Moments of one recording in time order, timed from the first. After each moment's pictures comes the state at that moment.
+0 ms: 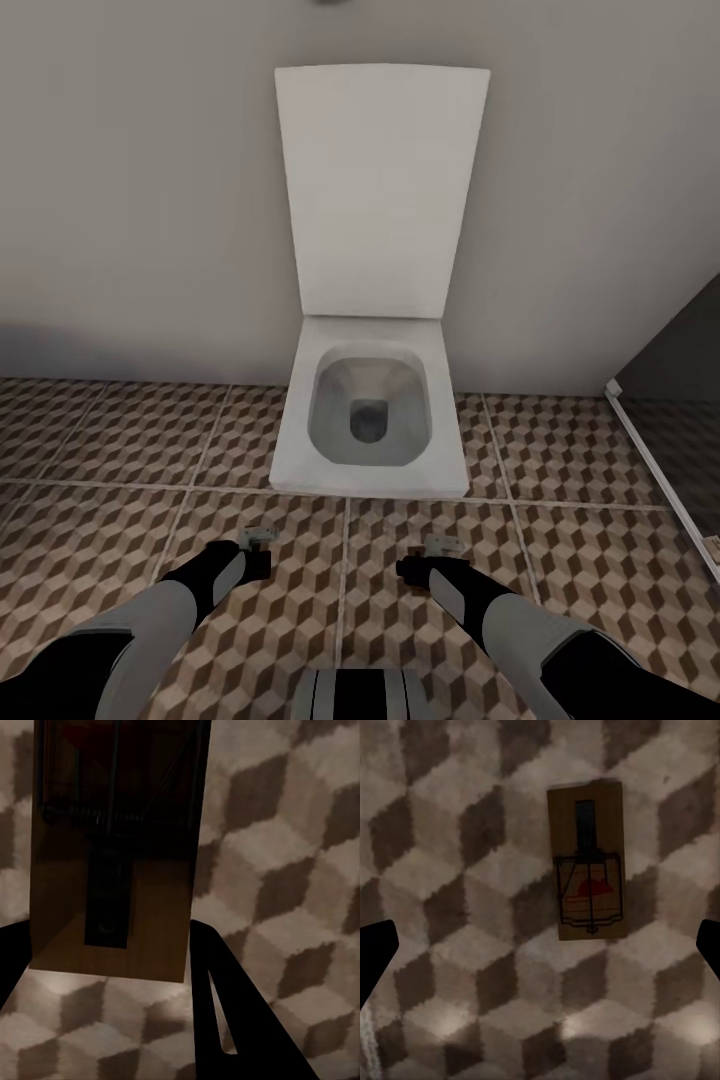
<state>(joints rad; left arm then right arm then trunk) -0.85 -0.01 0.01 -0.13 0.11 0.35 0.06 -0.83 0.14 0.46 -0.10 -0.60 0.17 -0.11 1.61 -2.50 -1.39</state>
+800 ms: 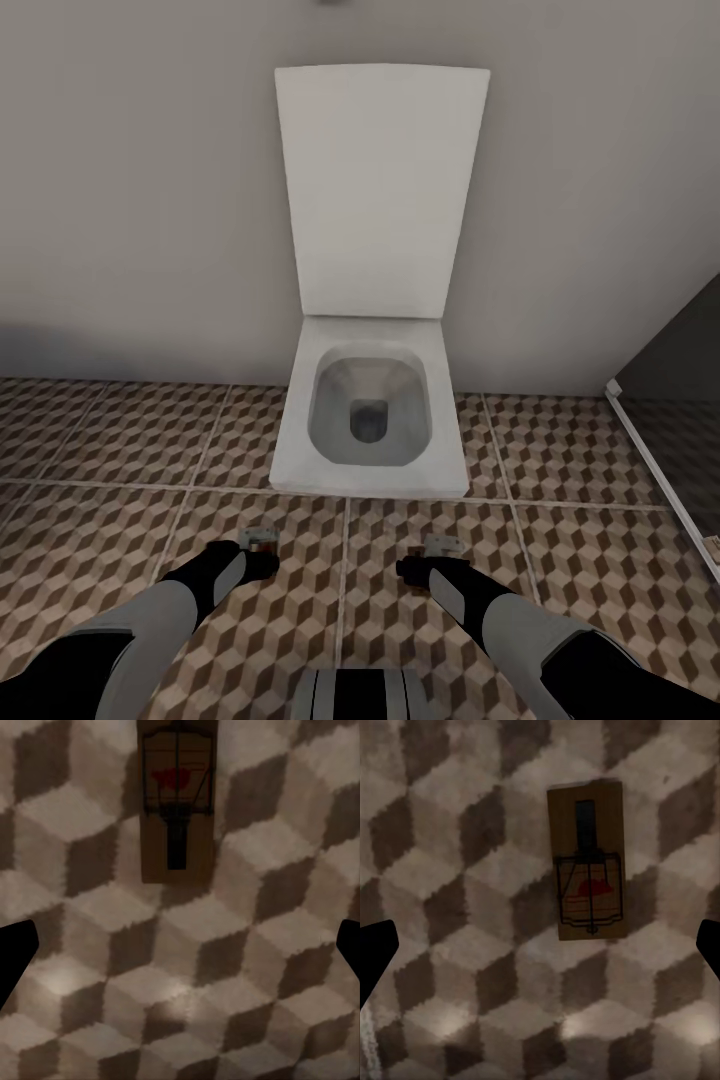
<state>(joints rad) -0.85 -0.01 0.01 -0.13 0.11 0.35 0.06 -0.83 0.14 0.46 -0.10 -0.60 0.17 -0.11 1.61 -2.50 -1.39</state>
